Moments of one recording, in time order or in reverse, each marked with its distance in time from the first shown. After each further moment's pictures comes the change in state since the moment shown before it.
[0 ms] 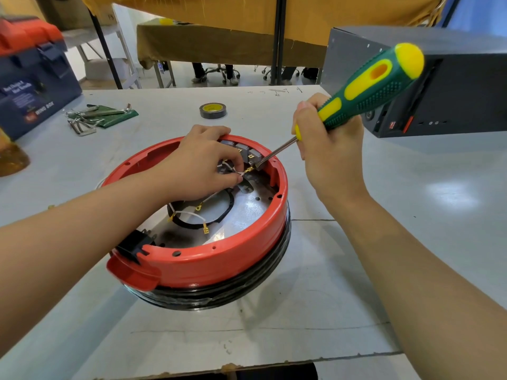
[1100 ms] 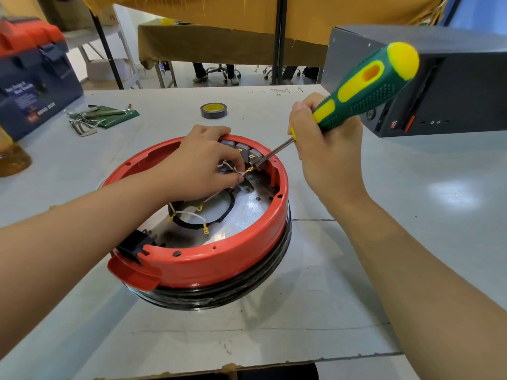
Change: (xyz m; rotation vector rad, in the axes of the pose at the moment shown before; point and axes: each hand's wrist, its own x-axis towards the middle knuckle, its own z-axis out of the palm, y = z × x) left_hand 0.000 0.000 0.001 -0.001 0.002 0.011; right_hand -0.002 -0.004 -0.001 -0.067 -0.019 -0.077
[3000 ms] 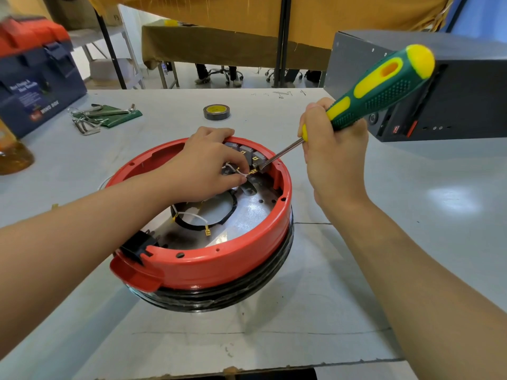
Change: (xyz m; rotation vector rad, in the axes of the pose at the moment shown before) left_hand 0.000 0.000 -0.001 0.012 -0.018 -0.003; right_hand 0.002 -0.002 0.008 0.095 0.132 0.178
